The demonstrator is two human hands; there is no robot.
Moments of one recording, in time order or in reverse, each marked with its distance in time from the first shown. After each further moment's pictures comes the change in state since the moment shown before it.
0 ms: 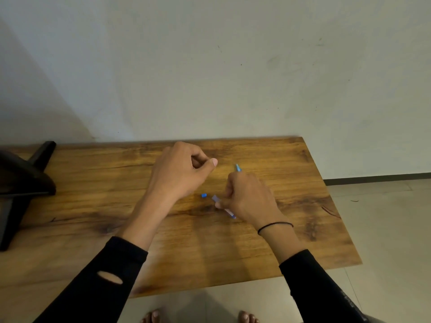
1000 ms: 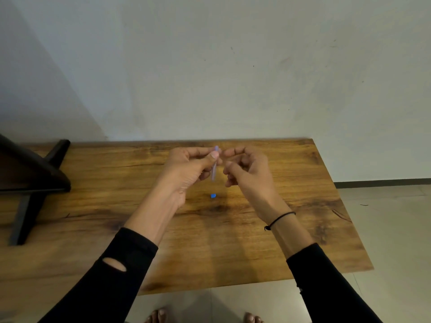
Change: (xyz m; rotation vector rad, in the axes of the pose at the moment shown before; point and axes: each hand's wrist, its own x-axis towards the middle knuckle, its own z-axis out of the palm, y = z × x) left_hand 0.000 -0.001 0.001 -0.875 -0.058 -0.407; right_hand 0.016 -0.012 -0.003 1.084 0.174 -0.159
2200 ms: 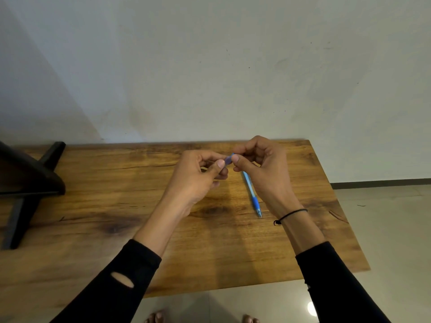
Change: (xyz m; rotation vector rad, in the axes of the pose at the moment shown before) left_hand -0.007 -0.013 0.015 0.220 -0.100 0.225; right_hand 0.004 -0.012 -0.028 -0.091 0.066 -0.182
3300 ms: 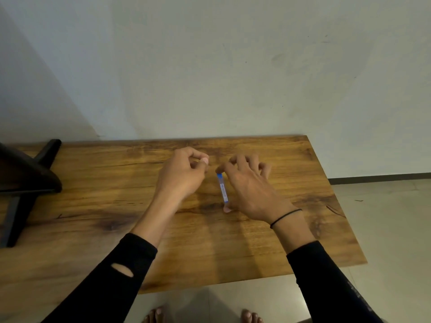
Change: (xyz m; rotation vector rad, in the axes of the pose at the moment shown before) left_hand 0.016 -0.018 -0.011 0.354 0.175 -0.104; right_hand -0.015 0.023 0.010 -1.139 -0.482 -0.145
